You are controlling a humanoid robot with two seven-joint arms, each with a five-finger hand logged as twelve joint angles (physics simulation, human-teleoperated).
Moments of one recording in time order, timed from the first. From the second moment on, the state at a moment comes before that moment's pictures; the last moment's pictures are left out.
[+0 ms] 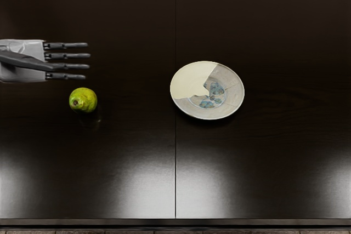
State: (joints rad) left arm -1.16 1.11 -0.17 -1.29 -0.64 -0.61 0.61; right arm 0.00 -0.02 0.06 0.17 0.04 -0.04 -0.27
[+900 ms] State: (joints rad) left arm -1.24 0.95 -0.31 -1.48 0.37 -0.43 0.61; right arm 0.00 0.00 0.06 0.17 0.04 -0.04 -0.27
